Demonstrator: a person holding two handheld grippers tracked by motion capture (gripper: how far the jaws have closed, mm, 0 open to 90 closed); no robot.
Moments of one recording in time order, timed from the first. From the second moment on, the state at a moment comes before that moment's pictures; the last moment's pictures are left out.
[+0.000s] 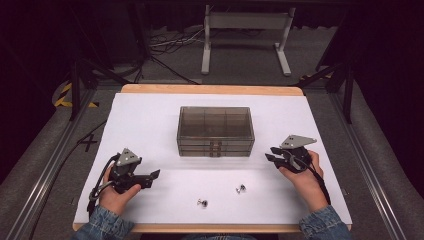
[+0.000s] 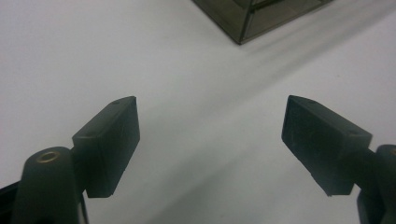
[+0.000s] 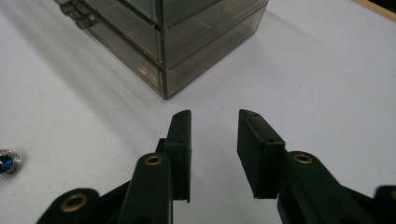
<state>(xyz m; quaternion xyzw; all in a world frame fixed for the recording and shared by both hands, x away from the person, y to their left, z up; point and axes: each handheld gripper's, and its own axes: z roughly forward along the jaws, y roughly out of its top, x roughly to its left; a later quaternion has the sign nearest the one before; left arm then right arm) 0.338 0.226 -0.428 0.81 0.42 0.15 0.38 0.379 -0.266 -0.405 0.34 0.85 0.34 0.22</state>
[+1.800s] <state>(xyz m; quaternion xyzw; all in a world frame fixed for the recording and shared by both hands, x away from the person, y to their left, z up) 0.335 0.219 -0.434 0.81 0.40 0.17 0.38 0.297 -0.173 -0.410 -0.05 0.85 0.27 0.44</state>
